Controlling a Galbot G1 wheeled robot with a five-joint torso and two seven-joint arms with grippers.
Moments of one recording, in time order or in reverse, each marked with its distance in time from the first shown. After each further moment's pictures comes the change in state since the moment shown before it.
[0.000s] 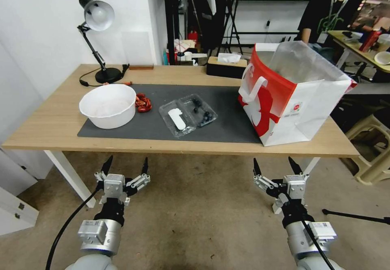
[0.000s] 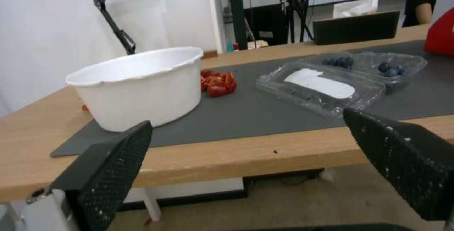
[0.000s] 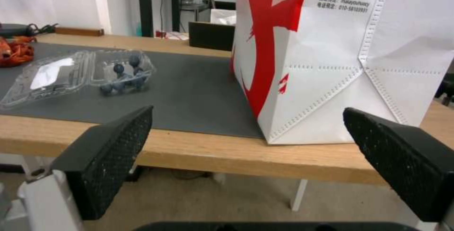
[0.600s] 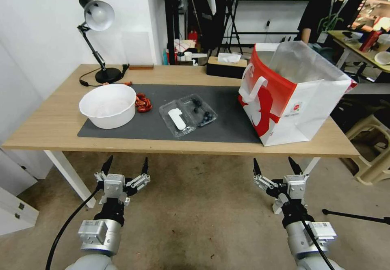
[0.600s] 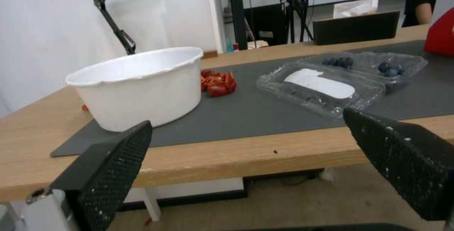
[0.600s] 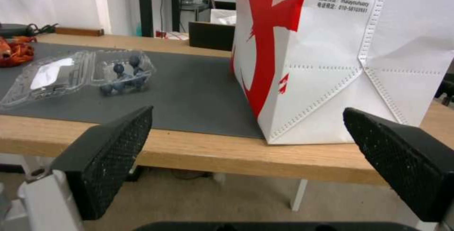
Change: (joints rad) left arm 0.000 0.000 0.000 0.000 0.000 0.000 0.000; right arm 0.000 0.000 0.000 0.000 0.000 0.000 0.000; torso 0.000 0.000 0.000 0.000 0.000
